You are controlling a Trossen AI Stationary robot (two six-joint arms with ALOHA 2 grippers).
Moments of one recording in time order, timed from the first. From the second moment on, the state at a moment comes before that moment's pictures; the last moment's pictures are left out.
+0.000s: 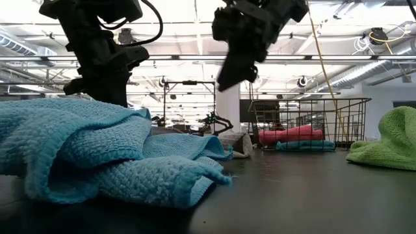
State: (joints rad) left arm -0.11 1.38 0.81 -0.59 -0.29 -1.10; right arm -0.01 1.67 1.19 -0.42 -0.13 0.22
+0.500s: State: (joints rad) left arm -0.11 1.38 0.81 -0.59 -0.29 -1.10; right arm -0.10 1.68 1.04 -0.49 -0.14 0.41
